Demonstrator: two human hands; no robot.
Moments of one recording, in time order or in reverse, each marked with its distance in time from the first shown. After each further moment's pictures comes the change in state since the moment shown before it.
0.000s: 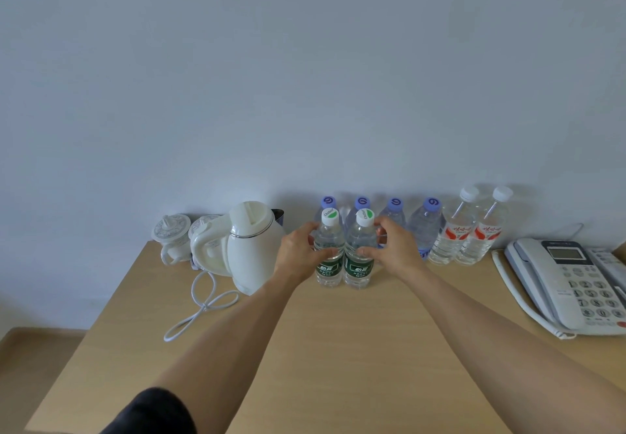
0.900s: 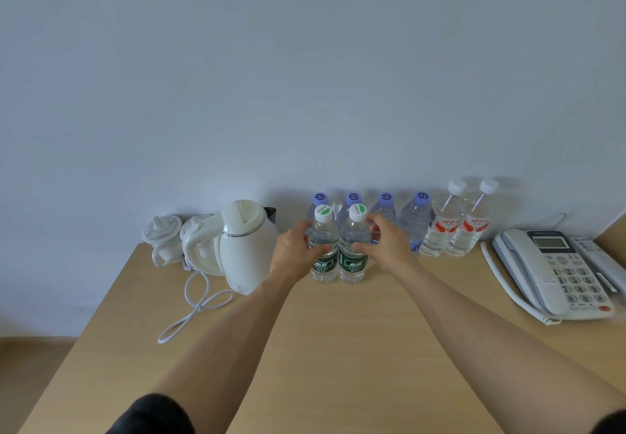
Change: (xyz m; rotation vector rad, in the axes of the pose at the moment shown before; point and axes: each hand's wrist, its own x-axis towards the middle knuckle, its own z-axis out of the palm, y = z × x) left_hand -0.006 0.007 0.002 0.009 -0.005 -0.002; right_hand -0.010 -0.005 -0.002 0.040 0.003 0.064
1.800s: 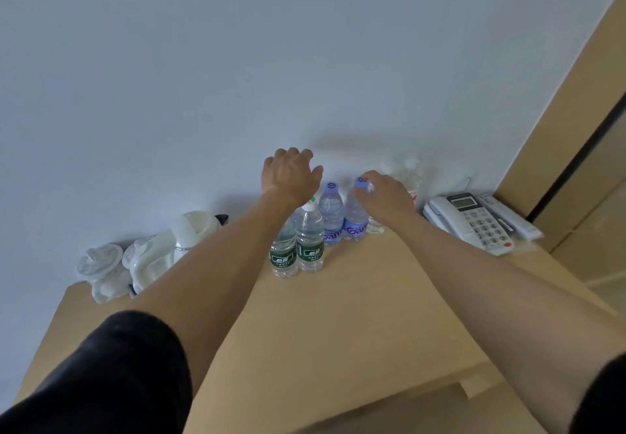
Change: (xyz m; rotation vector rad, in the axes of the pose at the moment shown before) left_hand 0.052 0.138 -0.018 0.651 0.029 0.456; right_hand -0.023 -0.034 -0.093 -0.383 0.235 0.133
